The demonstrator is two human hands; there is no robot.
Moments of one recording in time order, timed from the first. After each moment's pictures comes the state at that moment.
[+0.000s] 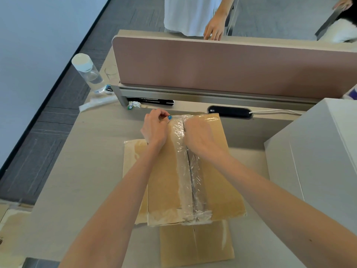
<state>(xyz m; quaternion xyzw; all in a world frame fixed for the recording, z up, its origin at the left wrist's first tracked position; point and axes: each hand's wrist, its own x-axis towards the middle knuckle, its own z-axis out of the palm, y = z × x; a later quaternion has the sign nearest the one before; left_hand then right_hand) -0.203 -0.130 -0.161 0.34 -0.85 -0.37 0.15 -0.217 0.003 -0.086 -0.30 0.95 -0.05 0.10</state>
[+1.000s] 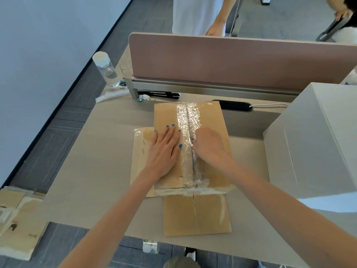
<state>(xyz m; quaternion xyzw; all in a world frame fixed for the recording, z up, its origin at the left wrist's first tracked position) -0.055 -0.083 -0.172 0.07 -0.99 -0.11 0.01 -0.137 0.062 -0.087 -0.28 0.95 -0.10 0.13</state>
